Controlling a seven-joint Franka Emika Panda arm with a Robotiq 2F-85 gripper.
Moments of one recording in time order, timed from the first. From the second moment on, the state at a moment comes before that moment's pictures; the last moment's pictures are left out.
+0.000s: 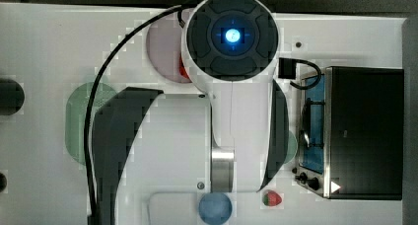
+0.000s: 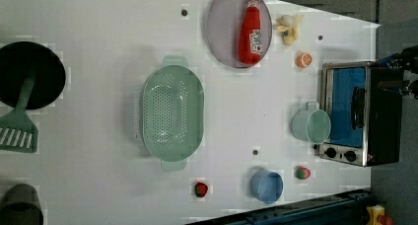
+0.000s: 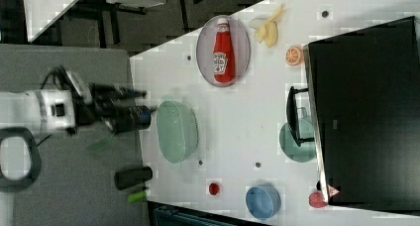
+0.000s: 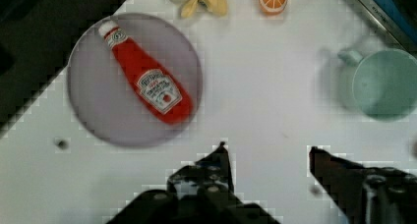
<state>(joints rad) 0.00 -0.04 0.00 -1.80 -0.02 0.19 0.05</state>
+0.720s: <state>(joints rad) -0.03 -0.63 0.03 -1.98 0.01 -0.01 0.05</state>
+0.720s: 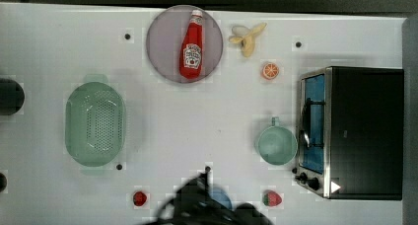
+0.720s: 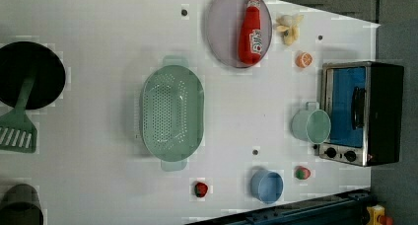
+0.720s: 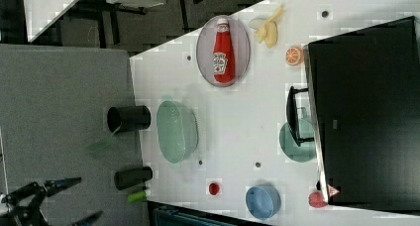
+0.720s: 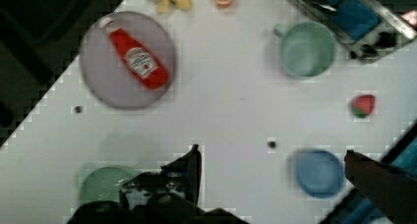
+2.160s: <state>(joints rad) 0.05 0.31 0.59 -2.18 -0.06 0.85 1.09</state>
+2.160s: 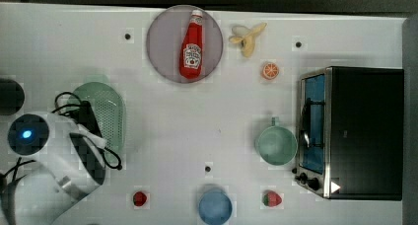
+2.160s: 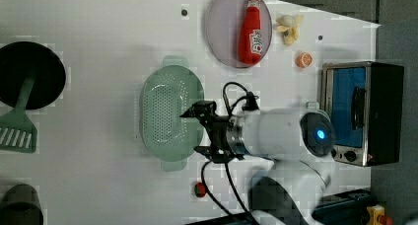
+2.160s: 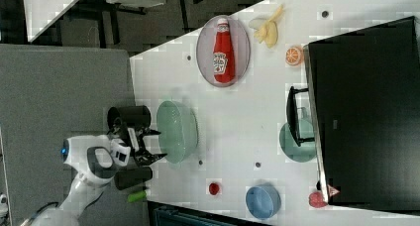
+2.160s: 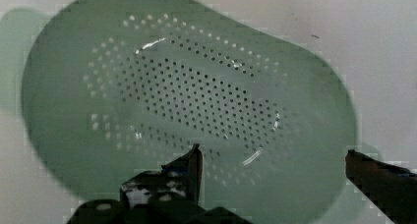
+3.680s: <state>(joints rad) 0.05 0.53 0.41 -2.23 -0.23 1.05 1.35</state>
